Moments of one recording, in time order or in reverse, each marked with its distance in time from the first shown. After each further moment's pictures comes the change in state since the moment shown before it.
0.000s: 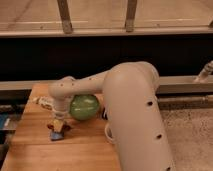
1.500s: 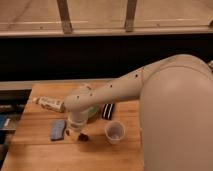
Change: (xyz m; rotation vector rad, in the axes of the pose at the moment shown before) arm 0.095 0.063 -0.053 0.134 0.078 0.261
